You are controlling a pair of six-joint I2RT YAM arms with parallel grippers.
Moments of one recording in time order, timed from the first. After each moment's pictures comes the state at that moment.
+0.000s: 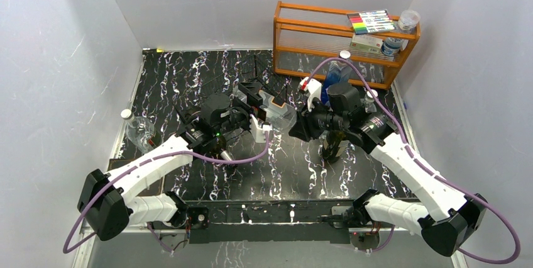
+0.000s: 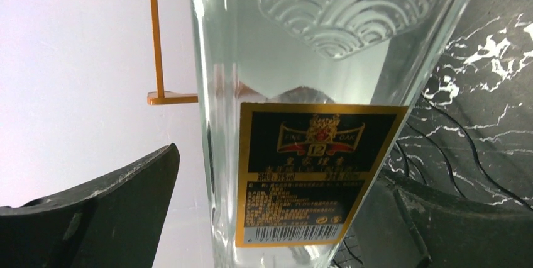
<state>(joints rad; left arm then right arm) -0.74 1.18 0.86 0.05 0.18 1.39 0.67 1.04 1.08 -0.63 -0.41 0.06</state>
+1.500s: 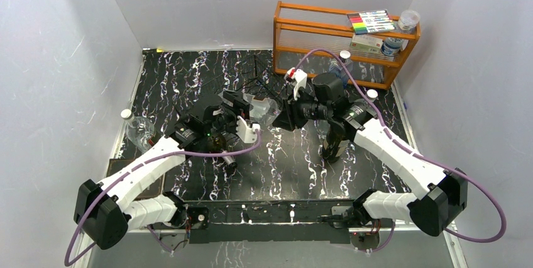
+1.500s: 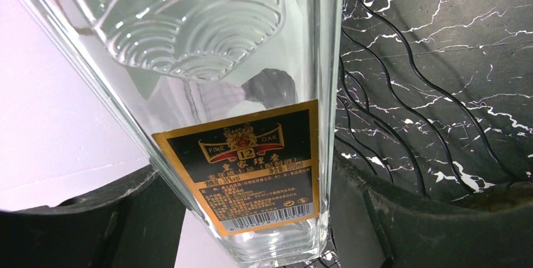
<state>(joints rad) -0.64 1.13 0.86 -0.22 0.12 1.42 0.69 1.20 1.09 -0.39 -0.48 0.18</state>
